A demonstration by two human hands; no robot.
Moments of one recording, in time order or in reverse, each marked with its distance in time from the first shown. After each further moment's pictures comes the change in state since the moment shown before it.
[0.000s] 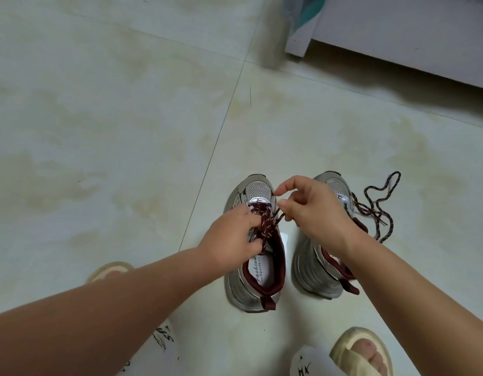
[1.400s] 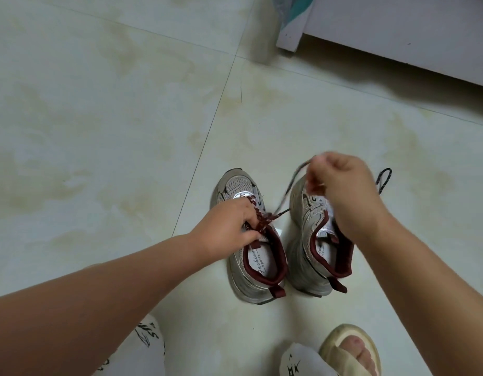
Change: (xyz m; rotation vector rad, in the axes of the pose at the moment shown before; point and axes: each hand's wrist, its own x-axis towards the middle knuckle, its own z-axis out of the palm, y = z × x) left_hand 0.020 0.002 -0.003 0.005 0.008 0.117; right_hand 0.001 -0.021 -0.040 0.293 0.295 0.050
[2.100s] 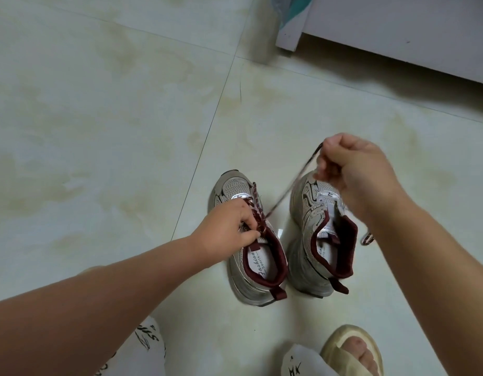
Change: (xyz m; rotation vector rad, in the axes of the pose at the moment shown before) left_hand -0.002 -0.002 0.004 -0.126 0.025 -0.079; right_hand 0.018 -0.005 -0.009 0.208 -0.030 0.045
